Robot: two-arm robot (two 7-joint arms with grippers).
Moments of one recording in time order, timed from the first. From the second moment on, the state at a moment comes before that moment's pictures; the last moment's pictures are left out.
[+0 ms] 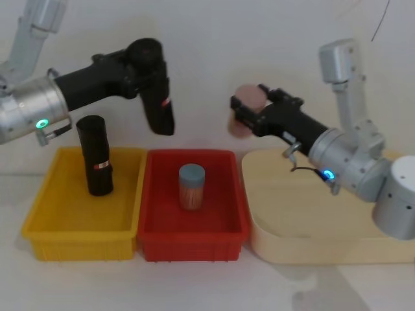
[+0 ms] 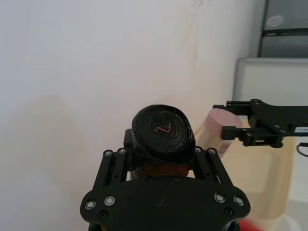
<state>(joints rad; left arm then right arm) -0.80 0.44 0.40 -1.32 -0.62 0.19 -0.67 0.60 0.27 -0.38 -1.49 0.36 0.24 0.34</state>
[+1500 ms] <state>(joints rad) -1.26 -0.12 0.63 -0.32 -0.61 -0.20 -1.02 0.29 0.39 -0.08 -1.71 0.37 0.41 0.09</state>
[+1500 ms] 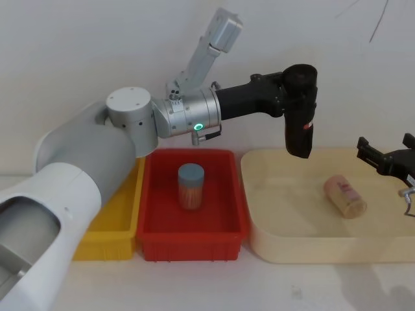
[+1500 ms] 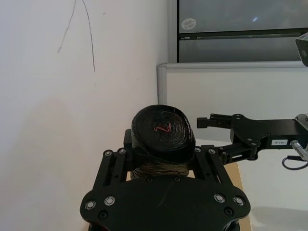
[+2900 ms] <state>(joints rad) -1.29 -0.17 0.64 -0.23 -0.61 -0.23 -1.05 0.44 0.43 -0.27 -1.62 0.33 0.38 0.30</state>
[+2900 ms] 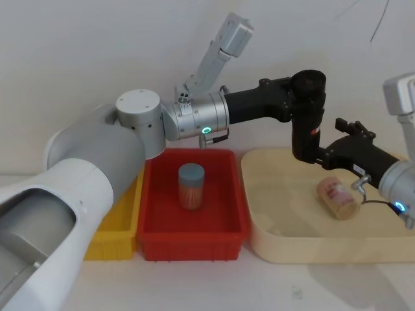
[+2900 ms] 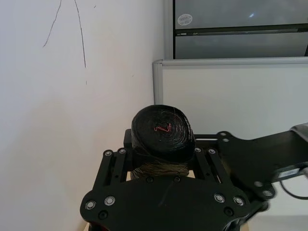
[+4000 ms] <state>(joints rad) -1.30 -0.17 0.64 -0.22 -0.61 -0.23 -1.05 0.58 0.34 -0.34 -1.47 0.25 0.38 0.26</state>
